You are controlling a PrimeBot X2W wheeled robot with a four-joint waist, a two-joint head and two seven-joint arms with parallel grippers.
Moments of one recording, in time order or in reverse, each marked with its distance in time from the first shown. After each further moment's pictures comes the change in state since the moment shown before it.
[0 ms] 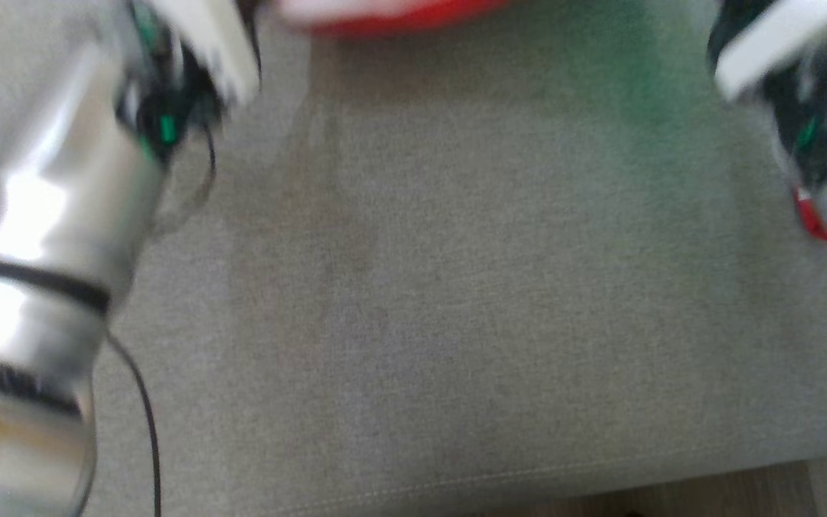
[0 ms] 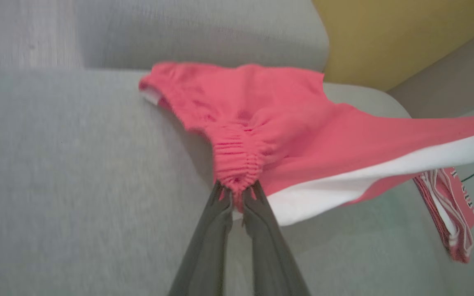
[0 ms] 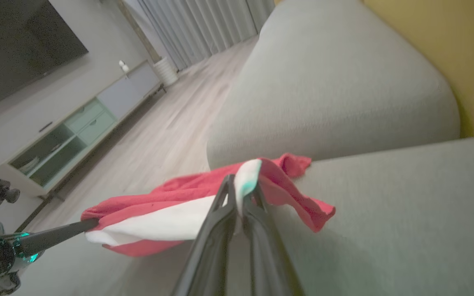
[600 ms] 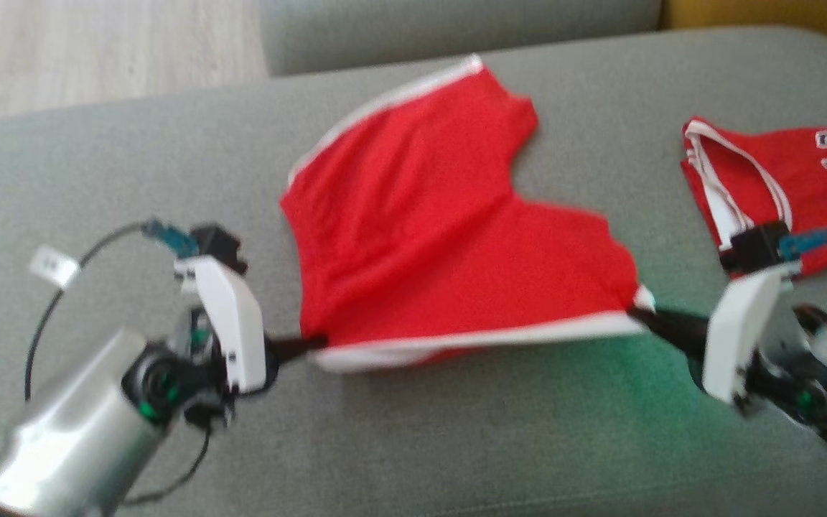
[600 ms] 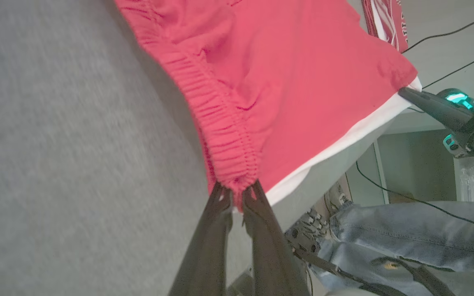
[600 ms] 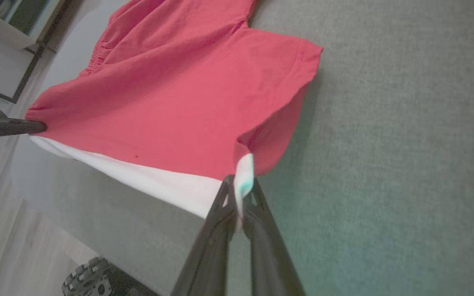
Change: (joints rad) left arm 0.601 0.240 -0.109 -0.489 -0.282 0.050 0.385; right arm 0.472 -0.229 0.219 -0.239 0.080 0.000 0.365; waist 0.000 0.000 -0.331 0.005
